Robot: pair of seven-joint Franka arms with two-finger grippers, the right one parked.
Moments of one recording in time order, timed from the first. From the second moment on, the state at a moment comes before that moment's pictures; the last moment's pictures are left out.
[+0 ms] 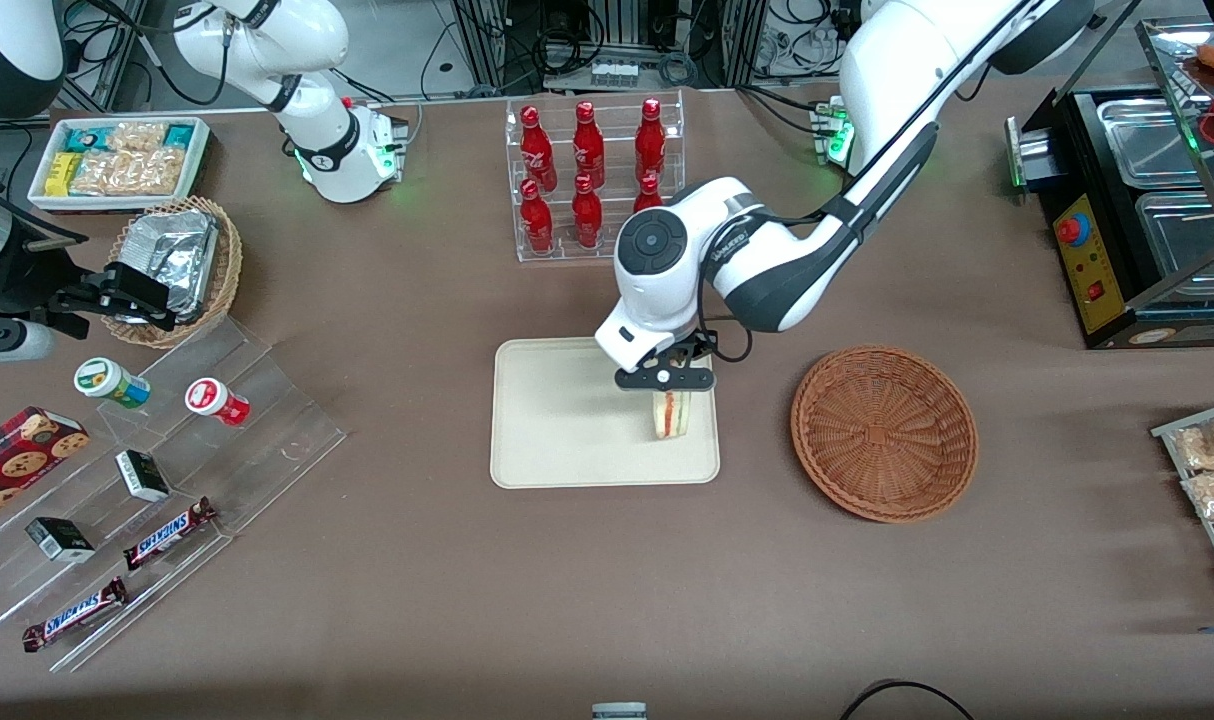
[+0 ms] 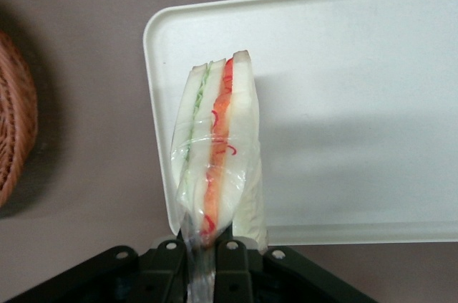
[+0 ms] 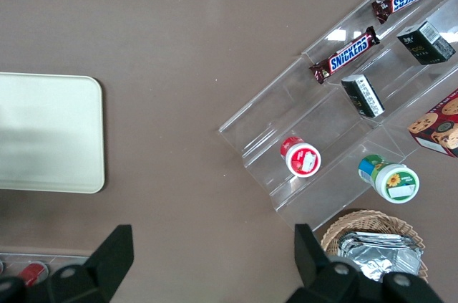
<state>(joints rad) -0.22 0.62 -0.67 -1.57 0.44 1.94 -0.92</state>
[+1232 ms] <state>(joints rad) -0.26 0.76 -0.67 -1.49 0.60 1.98 -1.01</state>
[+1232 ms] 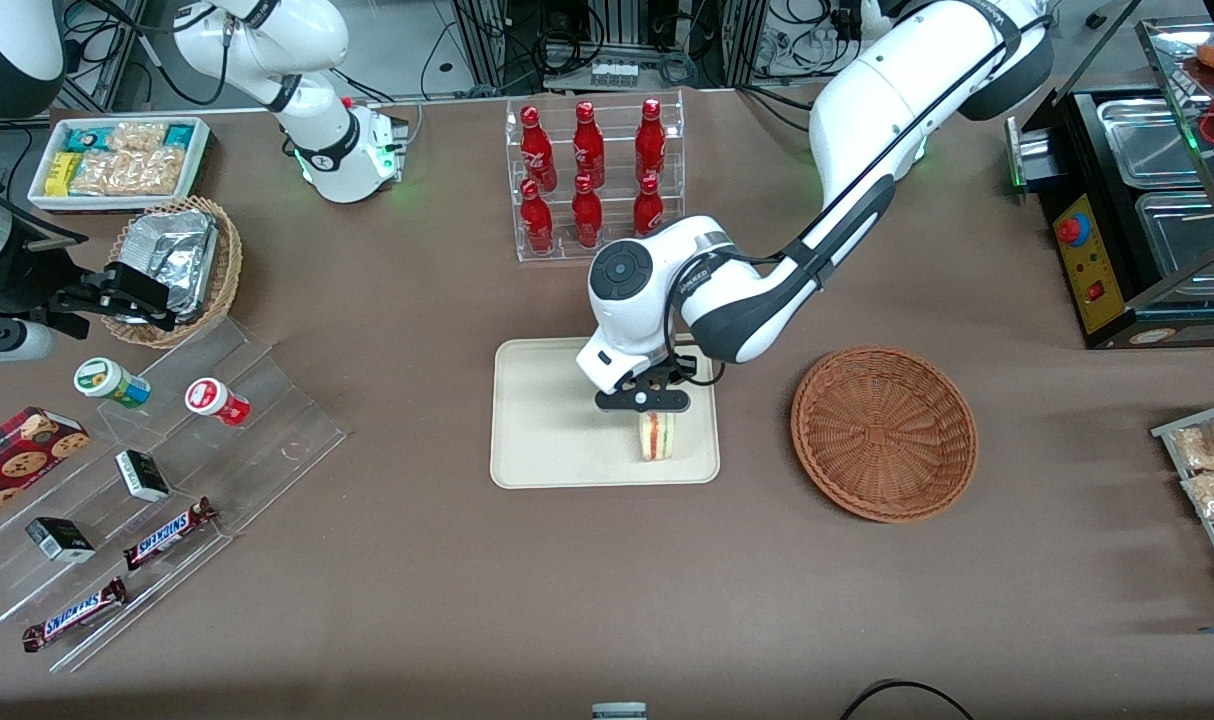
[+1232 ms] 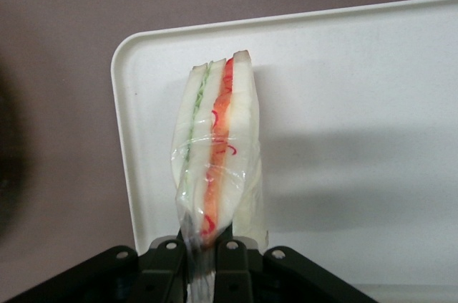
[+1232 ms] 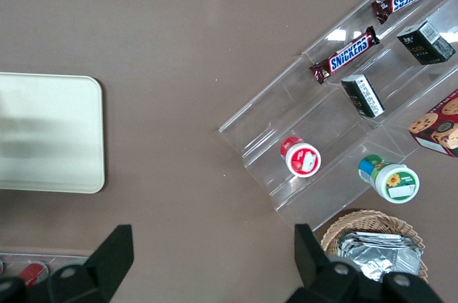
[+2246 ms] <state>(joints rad) -0.27 0.81 -0.67 -1.48 0.68 2.03 -1.12</state>
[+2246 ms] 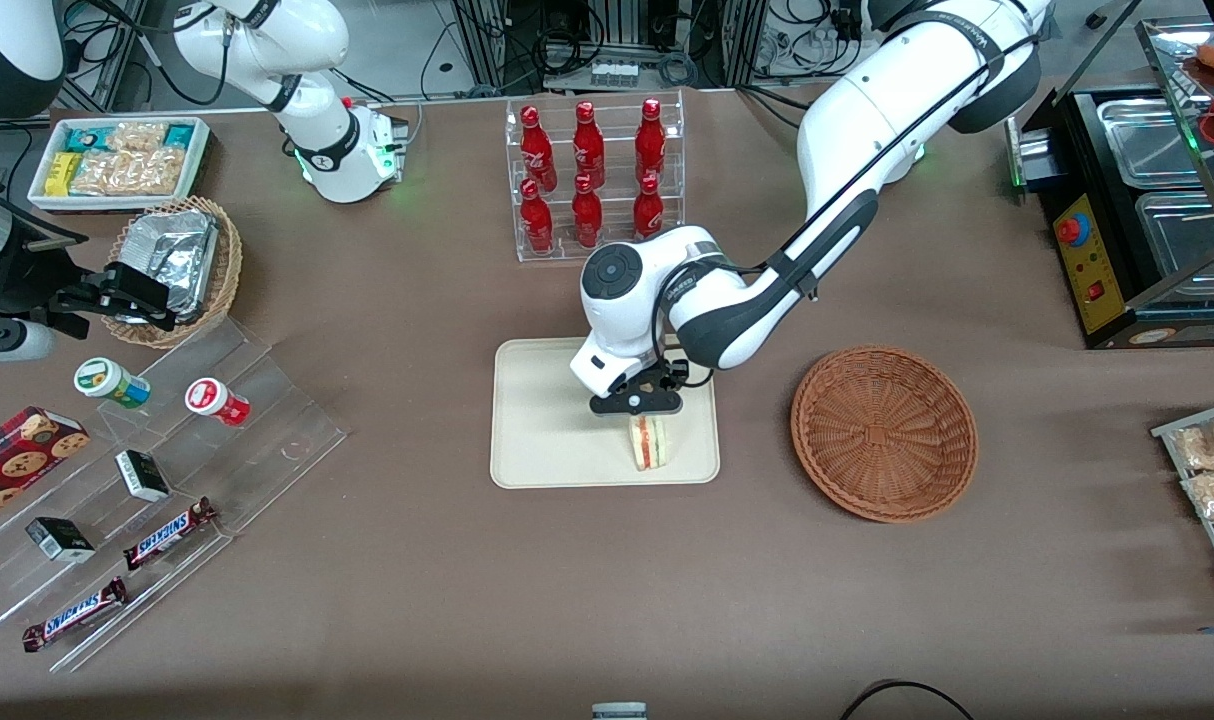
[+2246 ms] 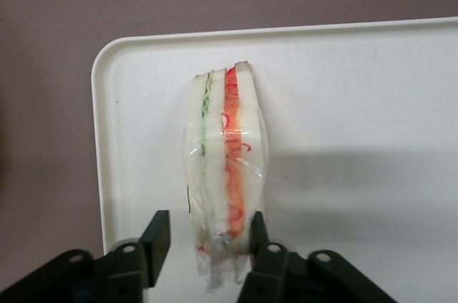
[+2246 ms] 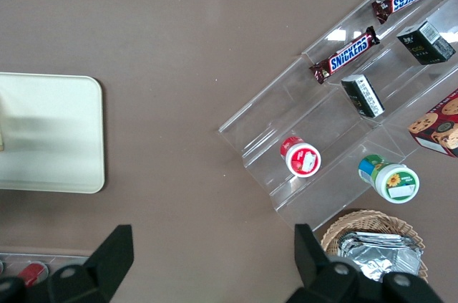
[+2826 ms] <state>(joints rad) -0.27 0.73 -0.67 -1.42 0.60 1.96 -1.16</state>
